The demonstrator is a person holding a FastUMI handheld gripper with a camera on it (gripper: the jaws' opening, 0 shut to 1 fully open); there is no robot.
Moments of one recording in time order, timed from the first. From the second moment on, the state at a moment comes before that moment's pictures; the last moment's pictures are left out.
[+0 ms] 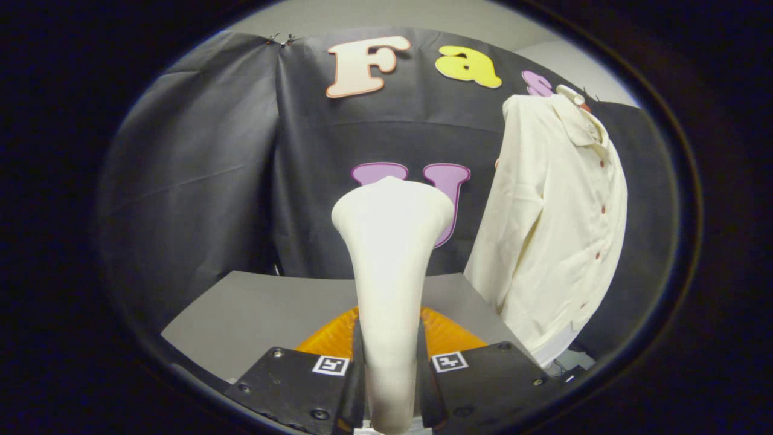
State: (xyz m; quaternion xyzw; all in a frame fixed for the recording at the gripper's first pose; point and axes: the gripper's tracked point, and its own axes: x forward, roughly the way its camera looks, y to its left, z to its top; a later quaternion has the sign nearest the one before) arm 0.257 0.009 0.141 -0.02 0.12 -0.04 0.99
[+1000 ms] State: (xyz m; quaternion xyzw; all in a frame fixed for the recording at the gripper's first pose) arm 0.275 -0.252 0.229 -0.07 0.07 -0.13 0.99
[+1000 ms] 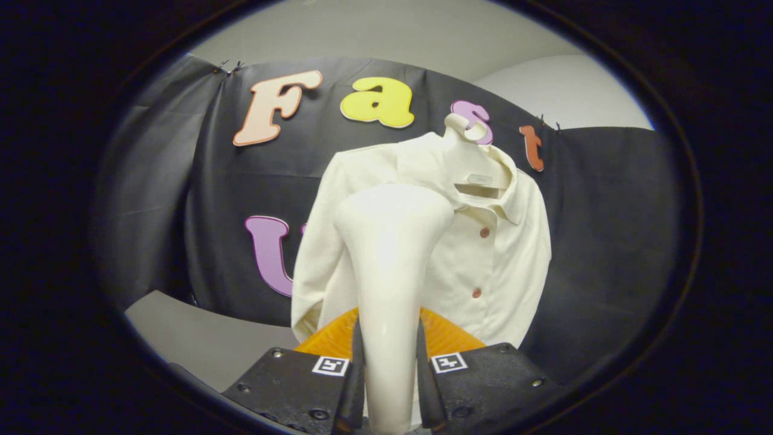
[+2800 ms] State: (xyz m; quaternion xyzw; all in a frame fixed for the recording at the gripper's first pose) arm 0.247 -0.246 -0.028 -0.01 0.10 -0.06 0.99
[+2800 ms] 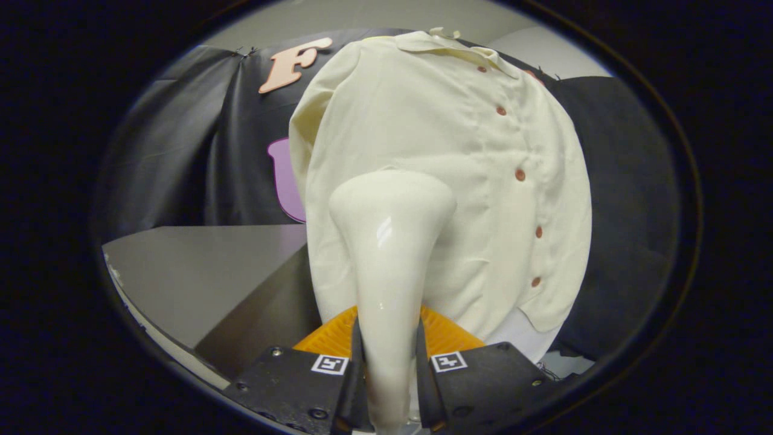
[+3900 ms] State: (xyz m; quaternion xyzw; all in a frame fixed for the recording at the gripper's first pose) arm 0.191 -0.254 -0.197 0.01 0.16 -0.08 0.98
